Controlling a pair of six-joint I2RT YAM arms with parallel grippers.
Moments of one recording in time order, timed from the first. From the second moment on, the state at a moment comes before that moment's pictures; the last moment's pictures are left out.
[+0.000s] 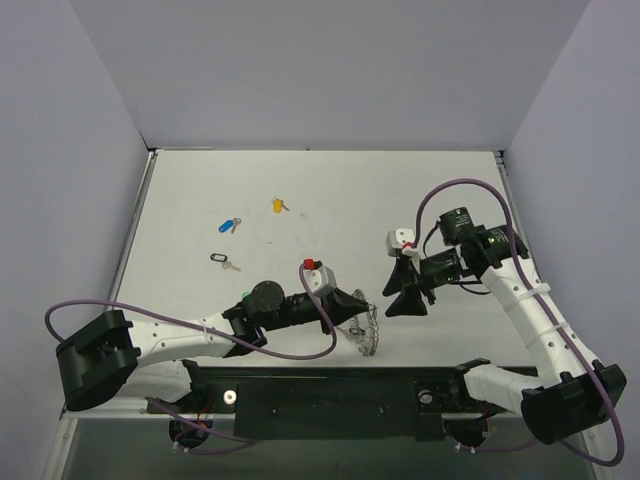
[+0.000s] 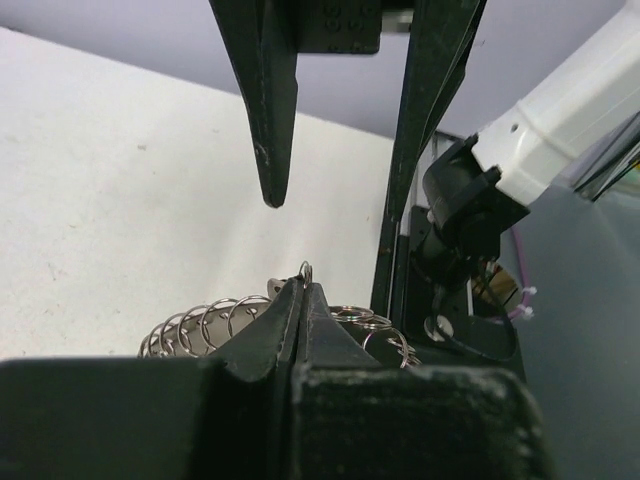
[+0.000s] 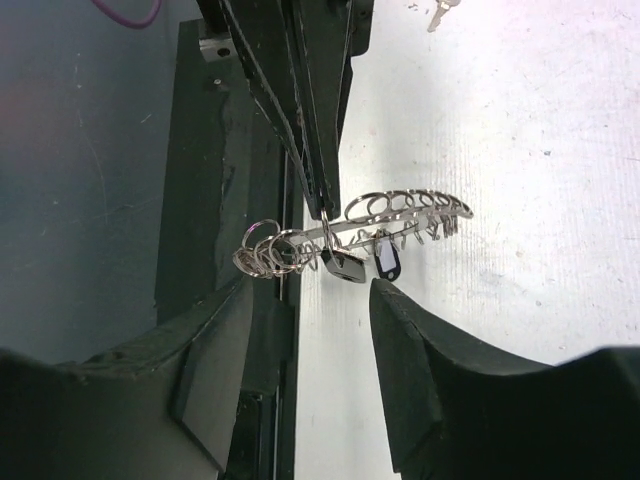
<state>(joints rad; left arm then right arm) -1.11 1.26 0.54 0.77 0.25 -0.23 0.33 1.14 1.13 -1.26 -1.02 -0.98</state>
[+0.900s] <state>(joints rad) -1.11 1.25 0.48 1.00 0.24 -0.44 0.36 1.26 1.20 -1.53 -1.11 -1.70</state>
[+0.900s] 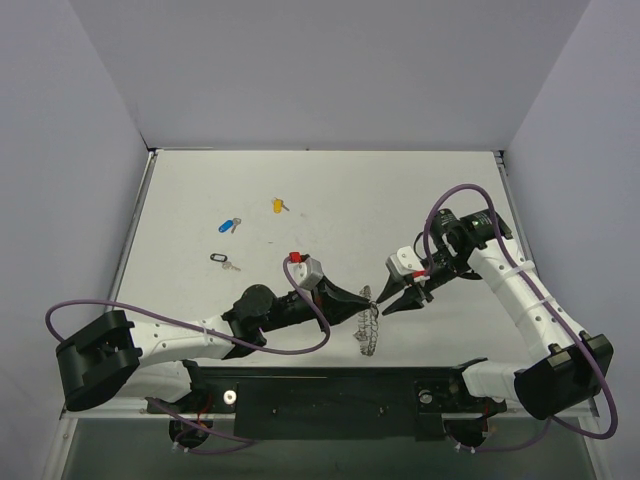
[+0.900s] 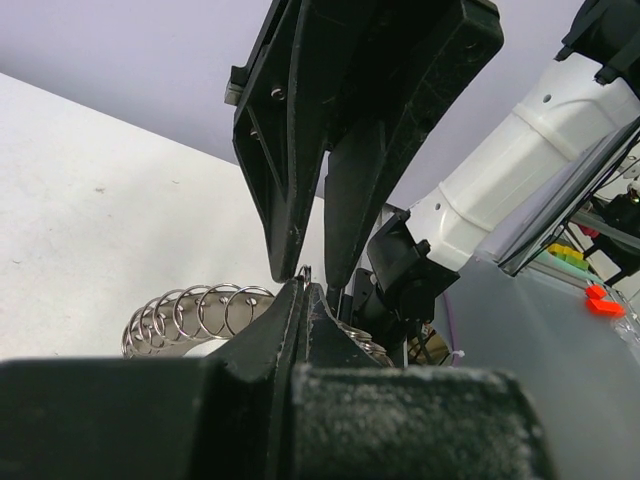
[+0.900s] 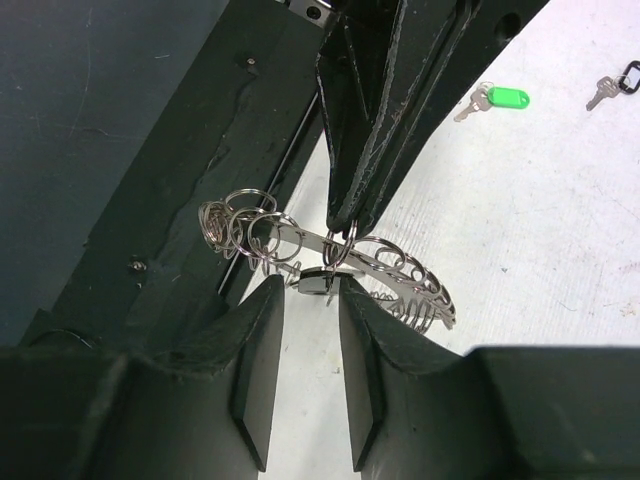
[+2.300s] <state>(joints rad) -1.15 1.29 0.42 1.20 0.09 -0.45 0.40 1.23 1.17 -1.32 -1.05 -1.13</state>
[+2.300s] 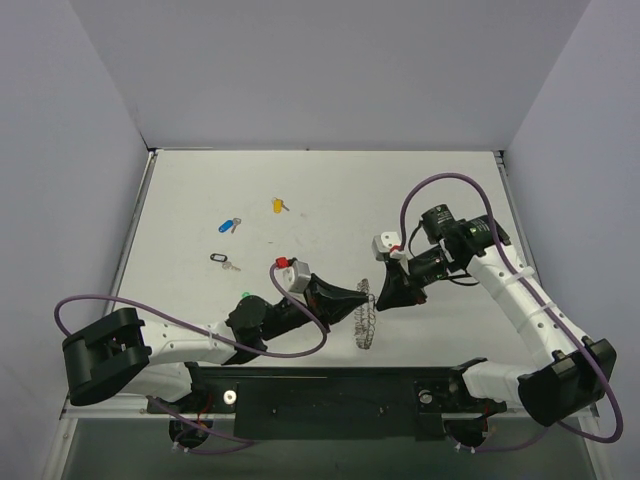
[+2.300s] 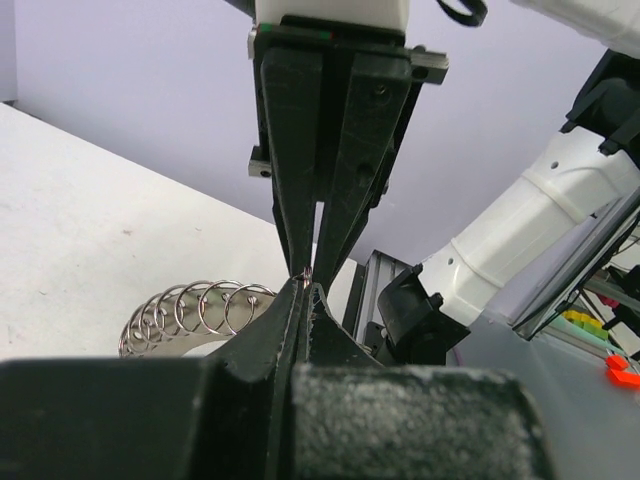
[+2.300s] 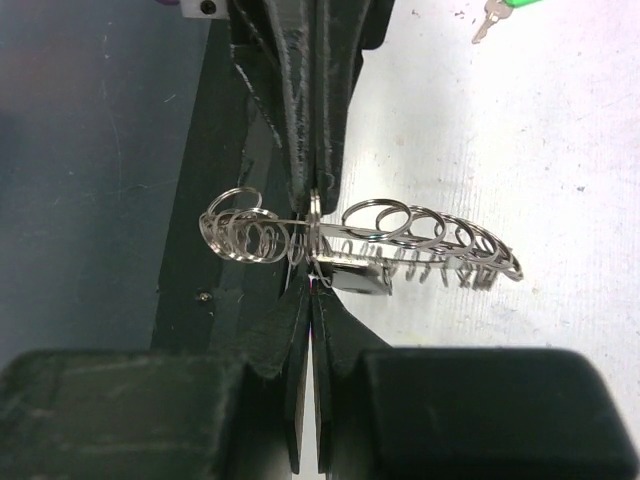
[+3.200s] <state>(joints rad) -1.16 1.08 0.40 1.01 0.25 -0.20 0.49 1.25 1.35 -1.50 -0.96 -1.33</state>
